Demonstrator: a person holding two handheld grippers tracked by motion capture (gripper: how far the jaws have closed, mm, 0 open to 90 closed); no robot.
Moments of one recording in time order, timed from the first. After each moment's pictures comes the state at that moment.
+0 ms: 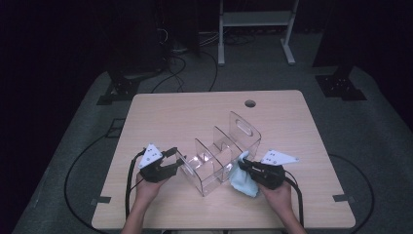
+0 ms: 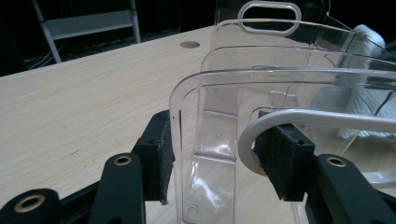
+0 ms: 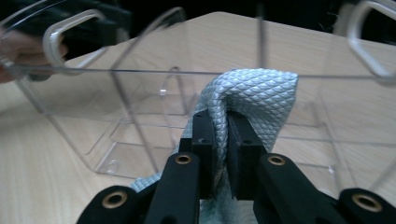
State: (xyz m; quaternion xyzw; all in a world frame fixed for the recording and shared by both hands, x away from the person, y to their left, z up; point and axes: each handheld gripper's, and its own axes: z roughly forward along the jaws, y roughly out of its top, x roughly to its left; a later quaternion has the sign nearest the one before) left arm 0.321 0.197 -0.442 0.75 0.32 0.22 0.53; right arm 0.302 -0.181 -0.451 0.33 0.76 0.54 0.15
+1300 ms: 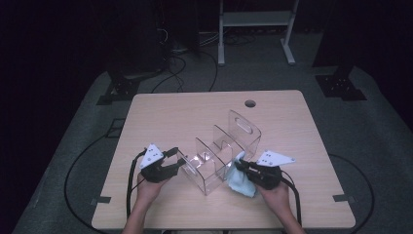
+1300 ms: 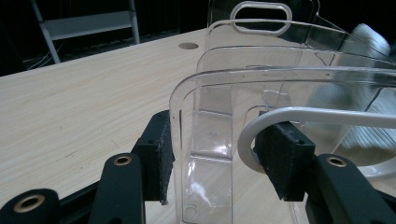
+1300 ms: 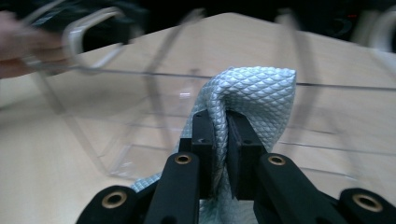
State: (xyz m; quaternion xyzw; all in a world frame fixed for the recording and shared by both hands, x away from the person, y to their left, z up) left arm 0.320 0.195 -0.442 0.75 0.32 0.22 0.54; right arm 0.302 -0.173 -0.447 0.31 0.77 0.53 0.16
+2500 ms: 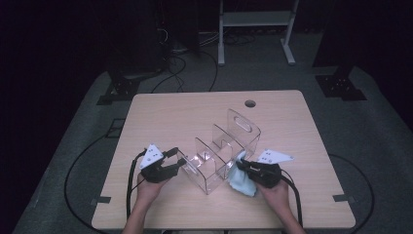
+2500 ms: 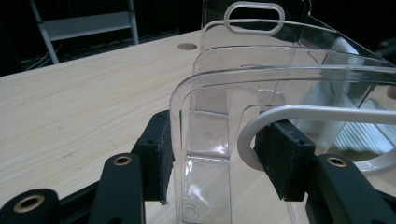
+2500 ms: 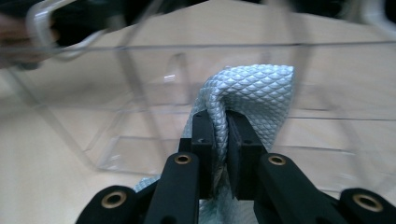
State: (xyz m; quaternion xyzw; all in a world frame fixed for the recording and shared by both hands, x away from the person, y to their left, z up) left arm 0.320 0.194 -0.443 0.75 0.32 0.21 0.54; right arm 0.312 -0.177 -0.458 0.33 0.77 0.52 0.15
